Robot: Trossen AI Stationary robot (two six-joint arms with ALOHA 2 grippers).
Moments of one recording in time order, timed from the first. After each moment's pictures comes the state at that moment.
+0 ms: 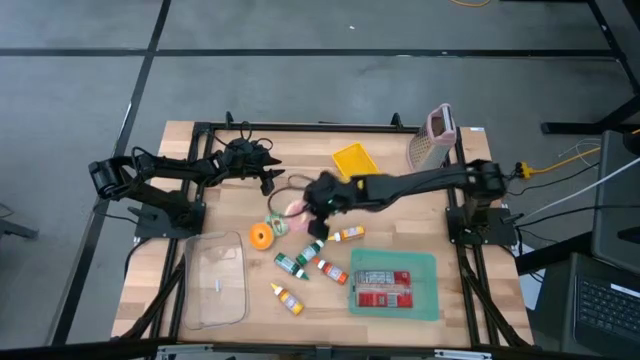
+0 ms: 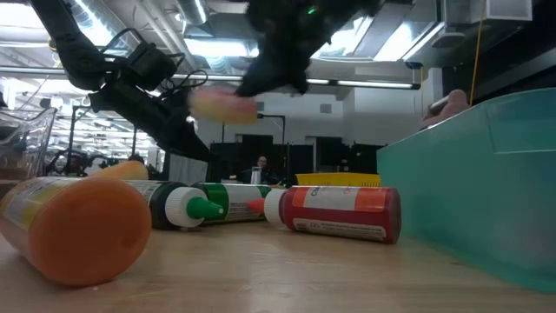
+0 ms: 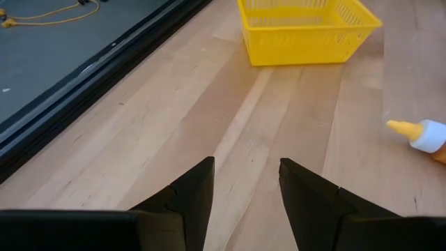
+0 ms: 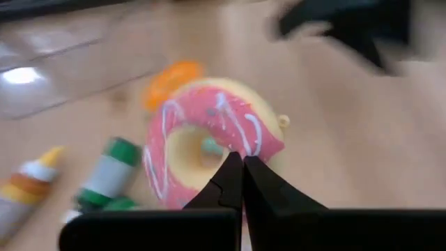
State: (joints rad) left arm 0.60 1.33 0.36 0.44 0.14 0.06; right arm 0.06 1.85 1.45 -0.38 0.14 0.21
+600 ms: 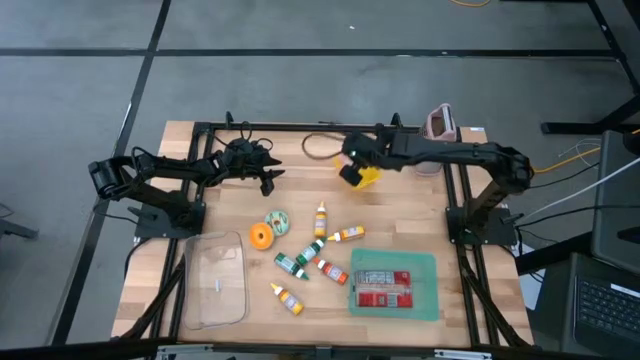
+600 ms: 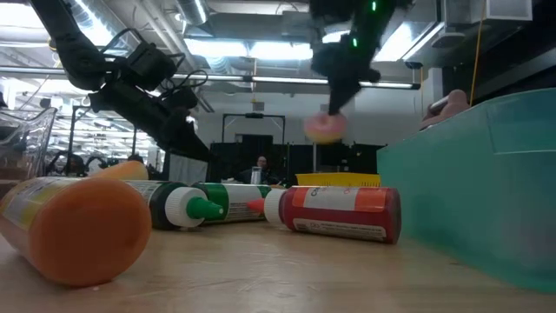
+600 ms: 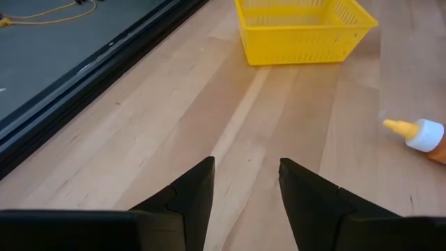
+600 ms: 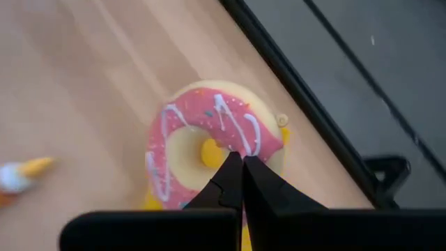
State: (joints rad) left arm 0.60 1.33 0.36 0.44 0.15 0.06; right arm -0.23 1.66 1.39 -0.82 0.44 0.24
